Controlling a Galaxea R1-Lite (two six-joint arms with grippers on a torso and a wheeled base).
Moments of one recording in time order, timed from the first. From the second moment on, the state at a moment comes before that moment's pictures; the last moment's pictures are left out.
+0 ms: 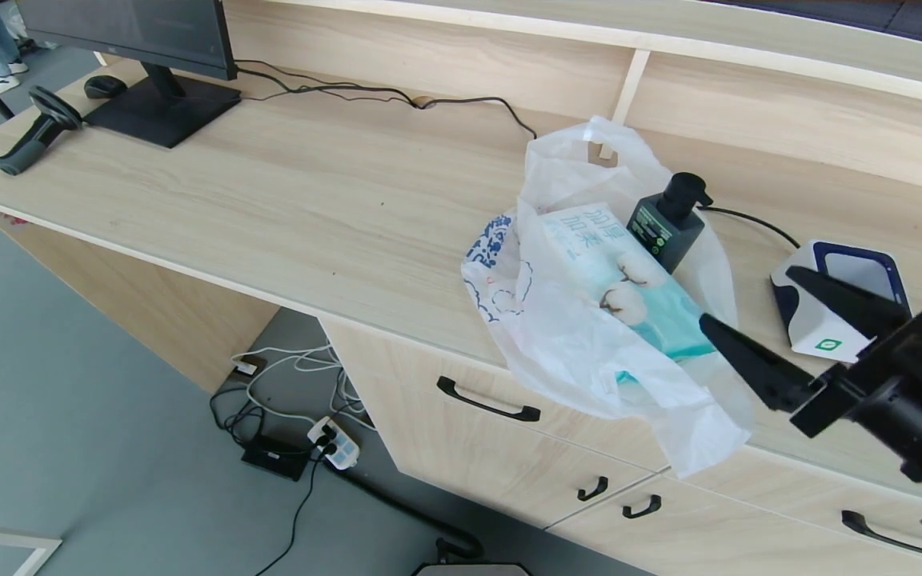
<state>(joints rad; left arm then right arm) 0.00 0.00 0.00 -0.02 0.00 0.02 0.42 1.37 -0.20 -1.36 0.07 -0.15</state>
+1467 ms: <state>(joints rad) 0.00 0.00 0.00 -0.02 0.00 0.02 0.12 0.48 -0.02 -0.01 0.02 -0.11</state>
